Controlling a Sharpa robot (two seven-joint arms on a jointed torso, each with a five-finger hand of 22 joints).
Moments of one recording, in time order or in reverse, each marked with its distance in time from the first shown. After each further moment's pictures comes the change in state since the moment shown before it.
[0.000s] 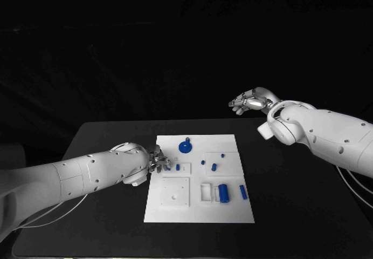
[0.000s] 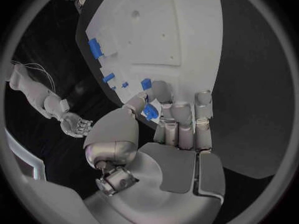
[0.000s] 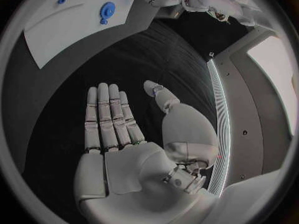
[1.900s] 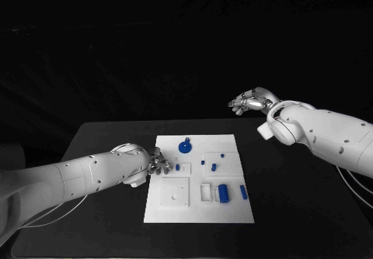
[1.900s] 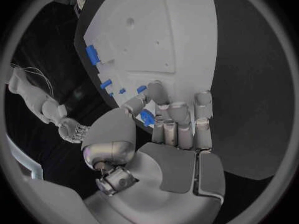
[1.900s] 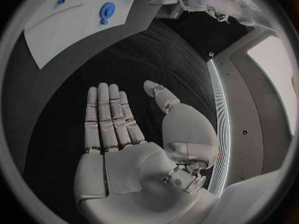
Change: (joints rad) left arm -0.006 0.017 -0.003 -0.032 -0.014 0.052 -0.008; left_hand -0.055 -0.114 0.039 0.115 -0.391 0.114 -0.064 0.007 0.007 -0.018 -0.002 0.028 -0.001 0.009 -0.027 -0.005 -0.001 0.000 0.009 -0.001 0.007 0.000; right arm 0.000 -0.003 0.000 0.004 0.000 0.000 0.000; right_hand 0.000 0.000 0.000 0.000 0.004 0.000 0.000 0.000 -0.001 0.000 0.000 0.004 -0.005 0.000 0.000 0.004 -0.002 0.000 0.000 0.000 0.000 0.002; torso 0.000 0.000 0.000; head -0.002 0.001
